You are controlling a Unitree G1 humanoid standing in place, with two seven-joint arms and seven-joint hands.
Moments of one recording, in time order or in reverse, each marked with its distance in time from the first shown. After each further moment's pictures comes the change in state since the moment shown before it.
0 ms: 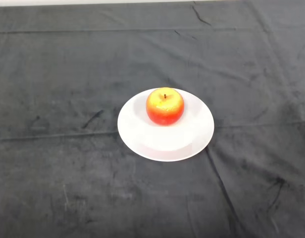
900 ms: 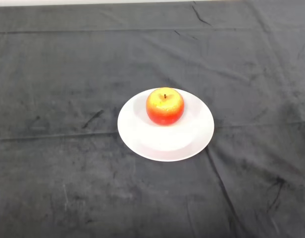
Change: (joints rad) left arm 0.000 0.000 0.002 0.000 0.001 0.002 0.000; right arm 0.000 0.000 0.000 0.000 0.000 0.000 0.000
